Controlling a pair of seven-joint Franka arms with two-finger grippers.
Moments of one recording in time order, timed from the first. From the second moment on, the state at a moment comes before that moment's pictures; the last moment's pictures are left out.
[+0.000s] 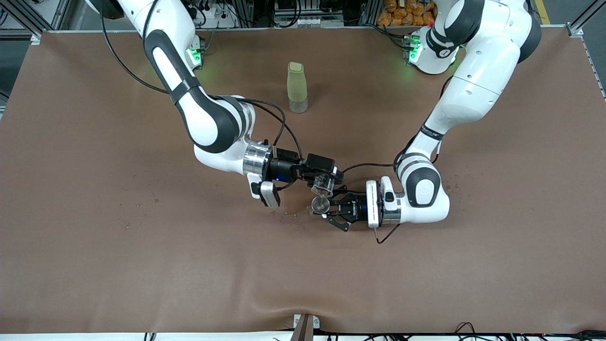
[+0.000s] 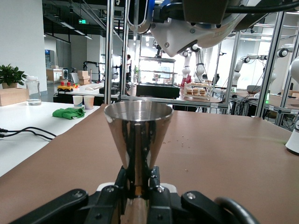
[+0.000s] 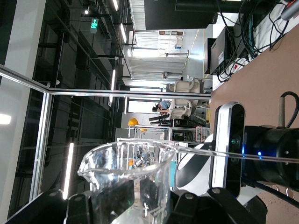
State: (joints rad) left arm -0.17 0.93 -0.27 -1.39 -1.57 2.00 2.25; right arm 0.55 0.63 0.10 -1.44 2.10 2.32 -0.83
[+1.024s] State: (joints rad) left arm -0.17 0.93 -0.27 -1.39 -1.57 2.00 2.24; right arm 0.57 0.63 0.09 -1.44 2.20 2.31 -0.82
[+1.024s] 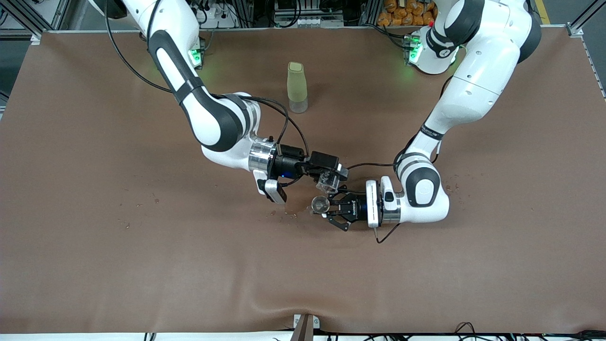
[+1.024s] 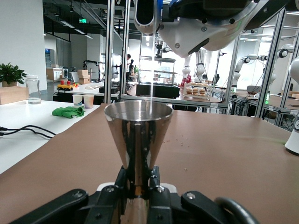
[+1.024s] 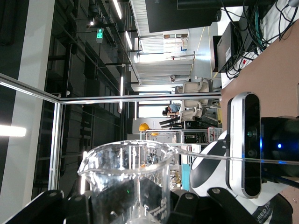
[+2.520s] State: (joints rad) left arm -0.16 0.93 -0.27 -1.39 -1.55 2.00 2.21; right arm 0.58 0.63 0.09 -1.44 2.39 2.31 -0.81
